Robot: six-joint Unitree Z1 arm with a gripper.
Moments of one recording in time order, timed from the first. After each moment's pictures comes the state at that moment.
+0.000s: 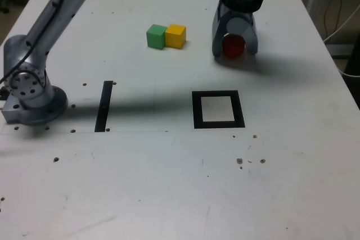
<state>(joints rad) 0.33 2.34 -1.96 1.32 0.15 0.40</state>
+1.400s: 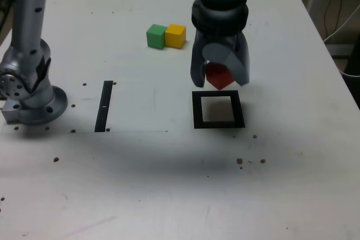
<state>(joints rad) -0.08 1.97 -1.50 1.15 0.12 0.08</state>
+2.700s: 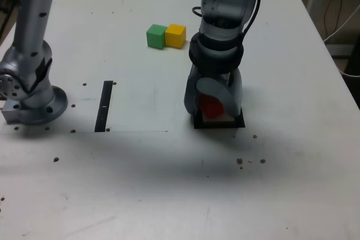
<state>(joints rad) -0.14 2.04 -1.39 1.03 0.12 0.08</state>
